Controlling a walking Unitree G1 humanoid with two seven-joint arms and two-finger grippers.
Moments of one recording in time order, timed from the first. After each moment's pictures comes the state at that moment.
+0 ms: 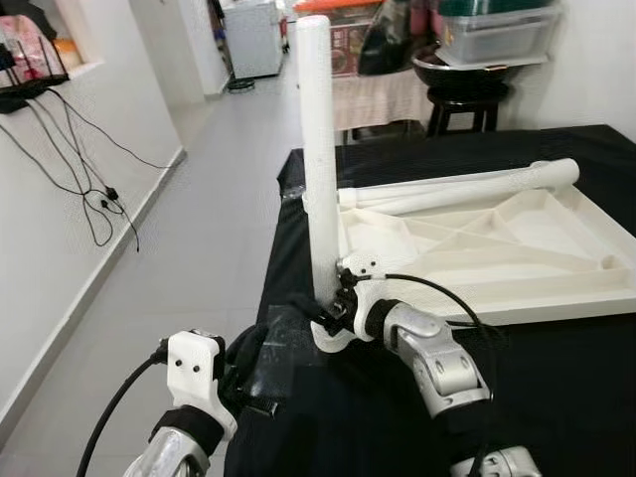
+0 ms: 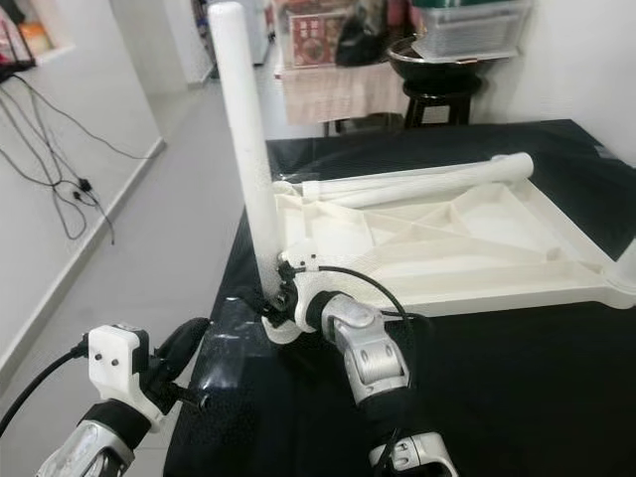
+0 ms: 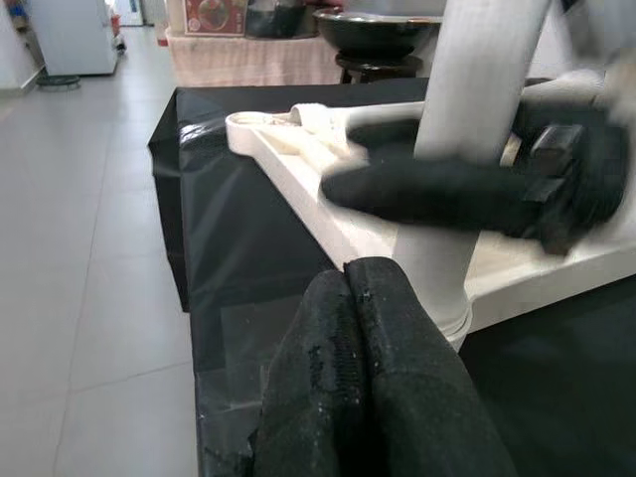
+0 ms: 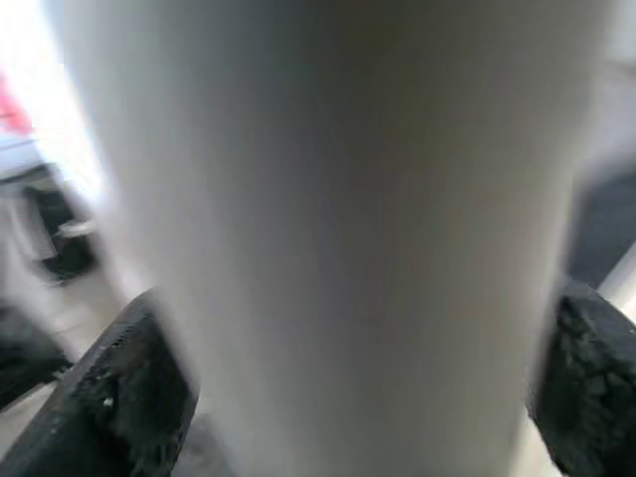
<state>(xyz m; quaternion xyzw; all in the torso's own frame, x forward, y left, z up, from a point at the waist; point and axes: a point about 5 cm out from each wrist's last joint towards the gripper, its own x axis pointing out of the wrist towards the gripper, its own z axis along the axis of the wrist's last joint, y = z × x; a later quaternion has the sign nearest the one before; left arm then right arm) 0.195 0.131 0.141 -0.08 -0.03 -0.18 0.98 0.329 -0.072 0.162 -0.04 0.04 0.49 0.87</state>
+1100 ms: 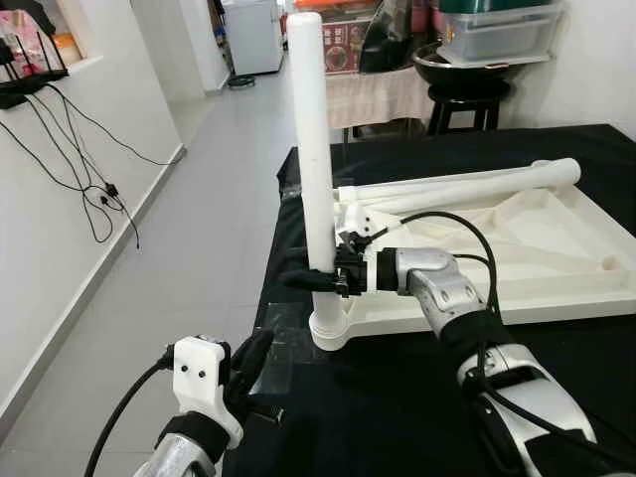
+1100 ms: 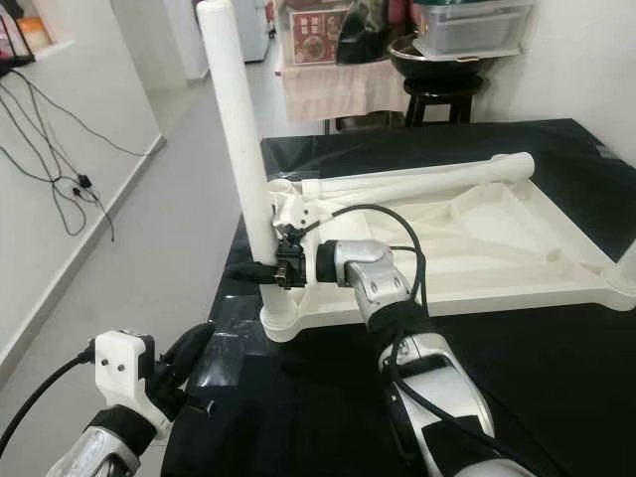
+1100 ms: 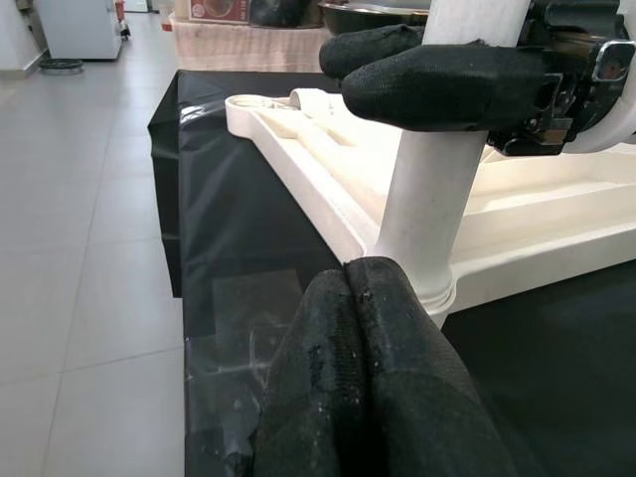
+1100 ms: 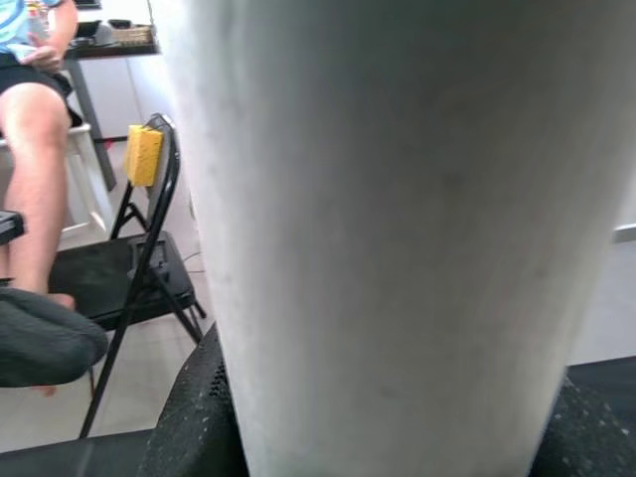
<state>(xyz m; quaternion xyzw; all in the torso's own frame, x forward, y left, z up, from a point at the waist) 0.189 0.126 0.134 -0.09 -0.01 -0.18 0.98 0.361 -0.088 0.174 -0.06 0.05 0.61 0.79</state>
